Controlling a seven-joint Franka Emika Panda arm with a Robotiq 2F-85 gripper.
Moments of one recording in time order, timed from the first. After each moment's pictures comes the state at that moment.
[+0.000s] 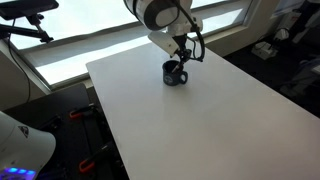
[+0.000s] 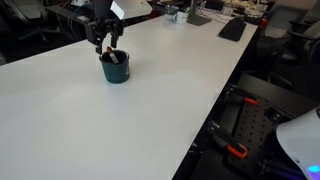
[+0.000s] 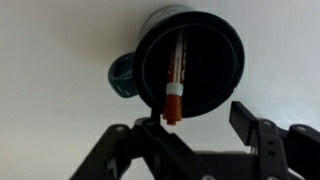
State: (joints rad) arm 0.01 0.45 0.09 -2.10 0.13 2.76 -0.18
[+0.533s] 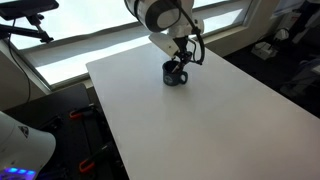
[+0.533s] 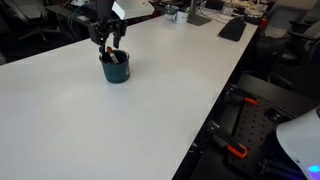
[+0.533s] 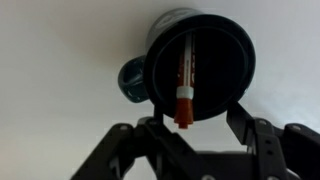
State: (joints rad) arm 0.01 0.45 0.08 -2.10 0.11 2.76 -0.13
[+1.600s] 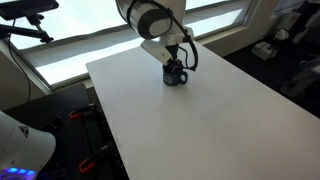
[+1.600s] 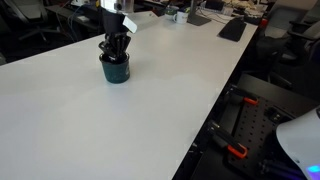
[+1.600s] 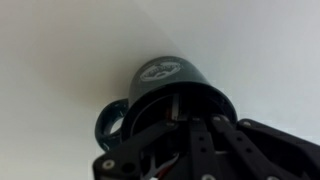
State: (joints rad) arm -0.04 0.45 0.15 -2.18 0.10 2.75 -0.21
